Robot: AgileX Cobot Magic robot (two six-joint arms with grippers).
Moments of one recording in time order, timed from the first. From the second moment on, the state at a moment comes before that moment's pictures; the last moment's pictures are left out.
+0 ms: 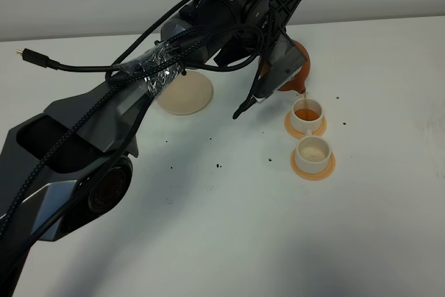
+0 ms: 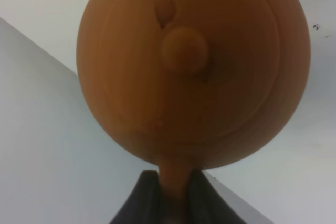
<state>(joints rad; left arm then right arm) -0.64 2.49 -2.37 0.25 0.78 1.84 0.06 -0.01 -0.49 0.02 1.08 0.05</state>
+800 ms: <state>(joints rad) -0.64 2.49 -2.37 0.25 0.75 1.89 0.06 -0.01 -0.49 0.02 1.08 0.05</state>
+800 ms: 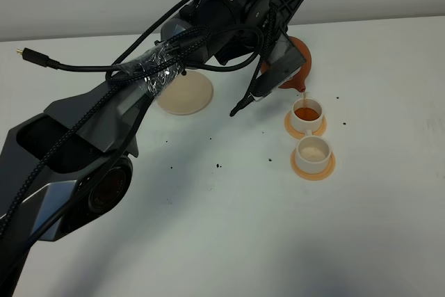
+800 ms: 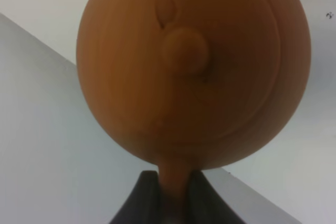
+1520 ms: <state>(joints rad) -0.64 2.49 -2.37 0.25 0.73 1.95 0.06 -0.01 -0.49 0.02 1.08 0.05</state>
